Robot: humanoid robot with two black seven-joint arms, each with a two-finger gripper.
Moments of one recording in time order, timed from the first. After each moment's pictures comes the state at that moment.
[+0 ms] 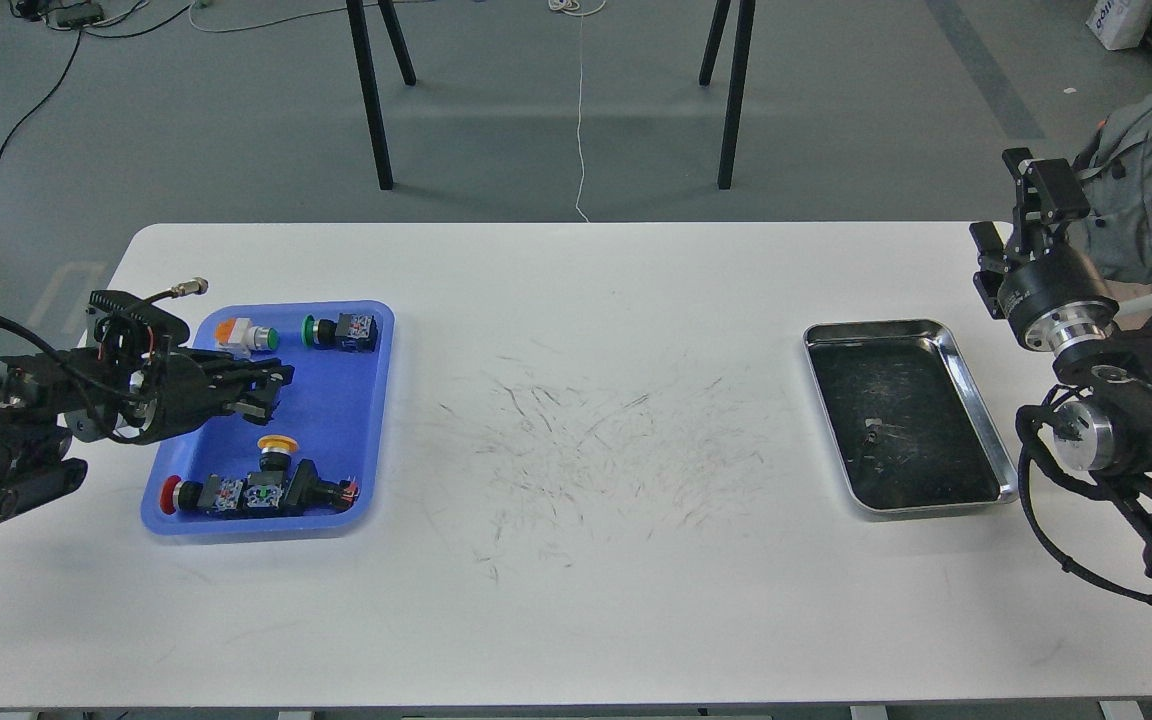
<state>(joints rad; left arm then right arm) -1.08 0.52 0.75 -0.66 1.05 0.27 -0.49 0.65 -0.49 0.64 0.79 -0.43 -0.07 0.49</state>
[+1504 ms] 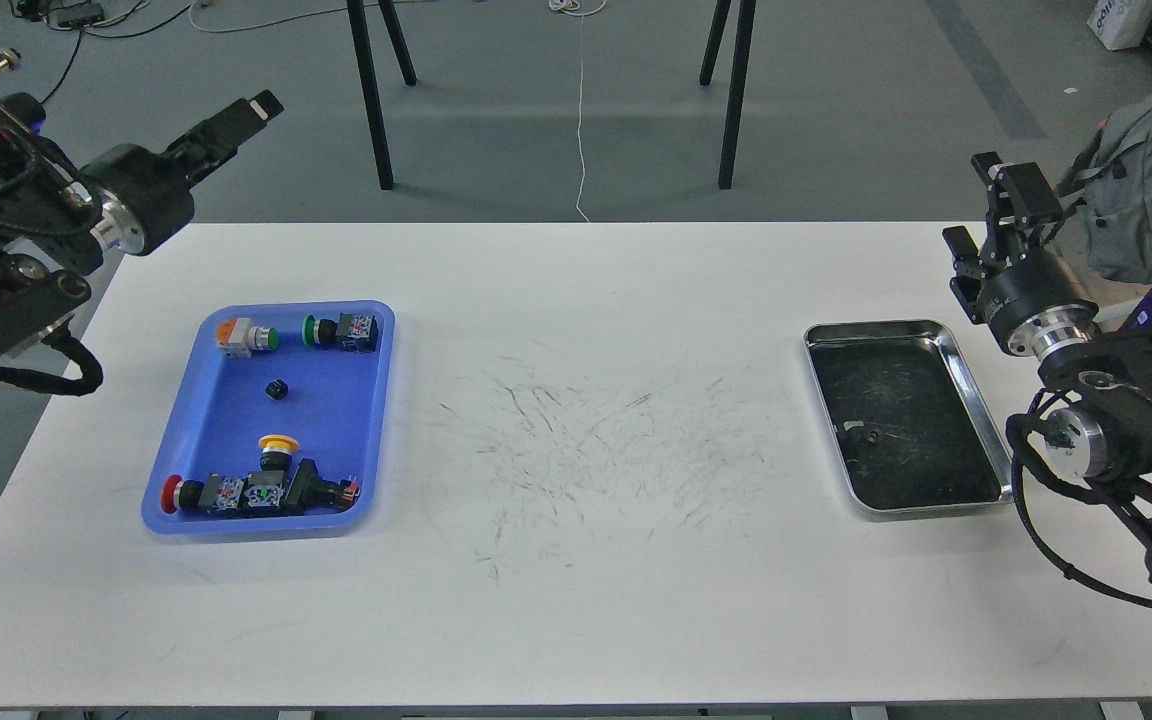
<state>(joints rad) -1.08 0.60 -0.16 -0.73 0.68 -0.02 -0.49 0.67 -0.56 0.52 0.87 -0.44 -0.07 0.49</state>
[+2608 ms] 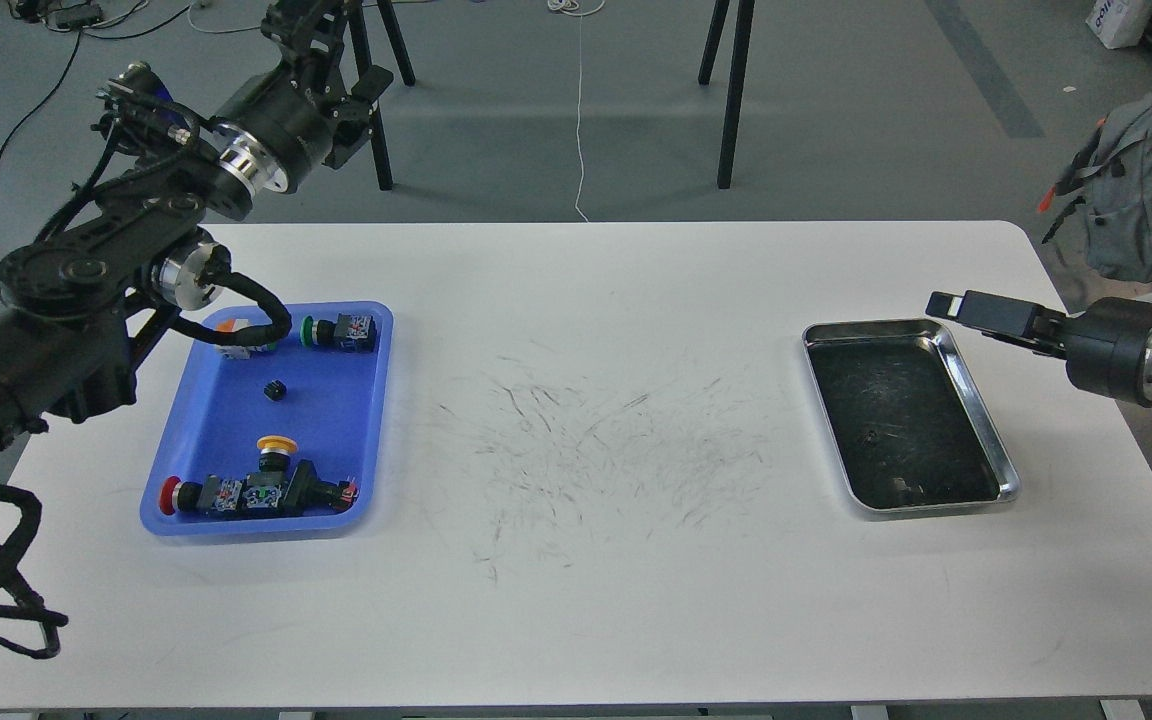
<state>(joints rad) -1.05 0.32 -0.40 -0.61 0.39 -0.25 -0.49 1.19 -0.96 -0.32 1.14 -0.95 0.13 0.47</state>
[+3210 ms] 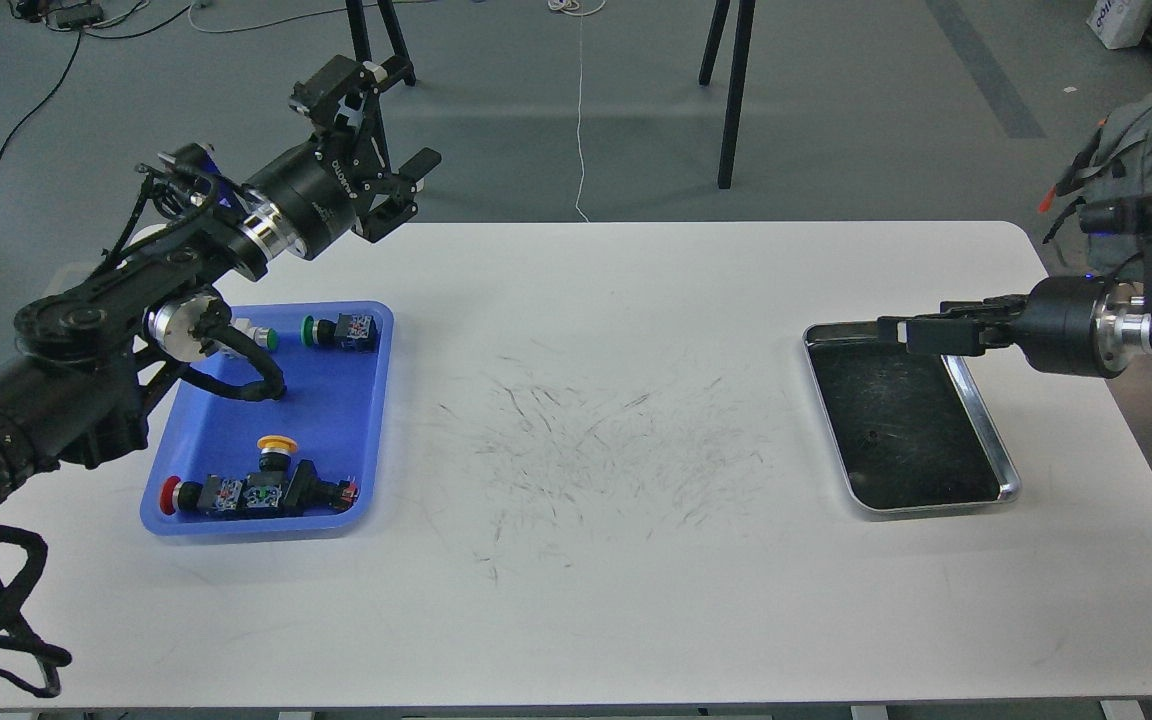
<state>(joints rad) -0.97 0.32 -0.39 -0.60 0.32 -0.49 -0.49 1.29 -0.87 -0.32 1.13 -1.27 0.19 0.47</state>
